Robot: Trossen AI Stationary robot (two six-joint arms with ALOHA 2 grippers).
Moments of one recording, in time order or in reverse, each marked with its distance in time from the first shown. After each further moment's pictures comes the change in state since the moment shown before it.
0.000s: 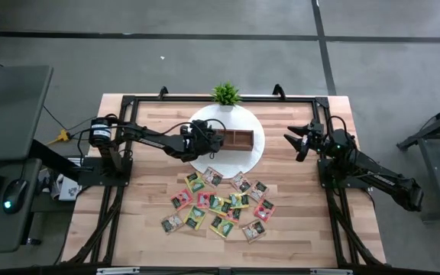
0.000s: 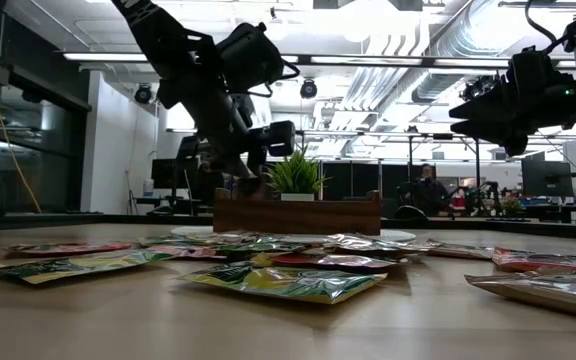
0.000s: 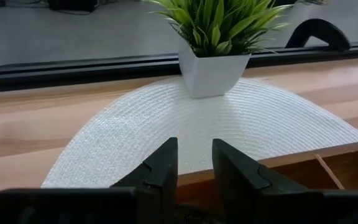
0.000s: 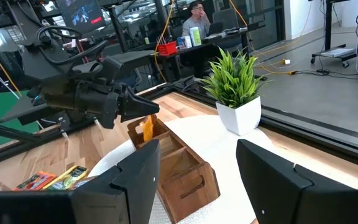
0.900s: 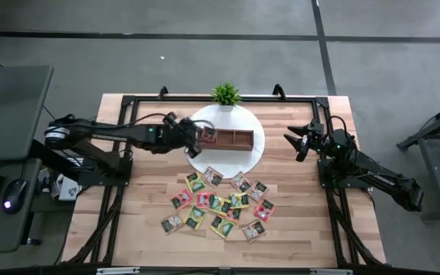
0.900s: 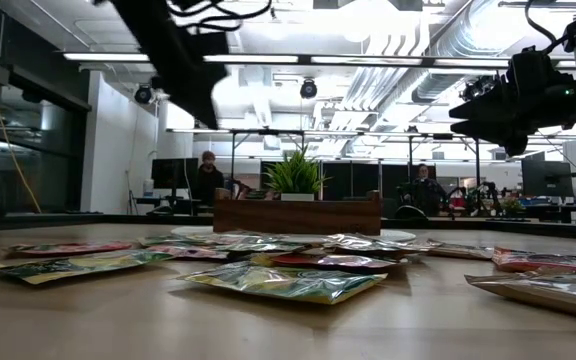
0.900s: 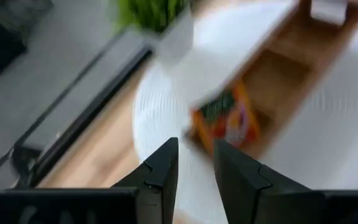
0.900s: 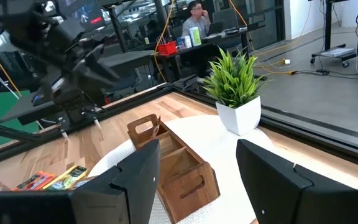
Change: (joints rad) left arm -0.049 -0.463 0.001 -0.604 0.309 0.561; right arm 0.000 0.000 0.000 0.000 0.000 0.000
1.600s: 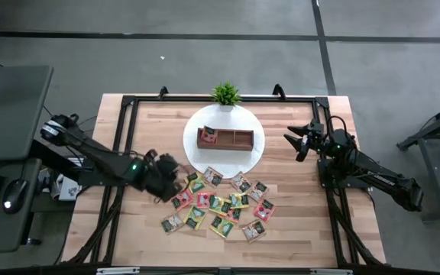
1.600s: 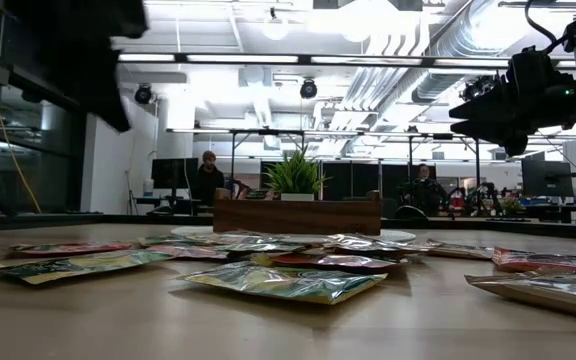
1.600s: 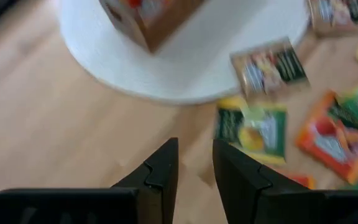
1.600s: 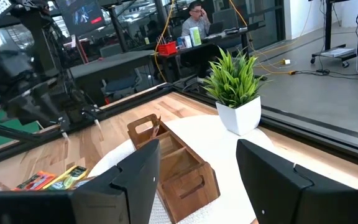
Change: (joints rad) left arm -0.540 -0.052 -0.096 -0.303 0.012 -0.750; right arm 0.000 0.000 0.000 0.000 0.000 0.000
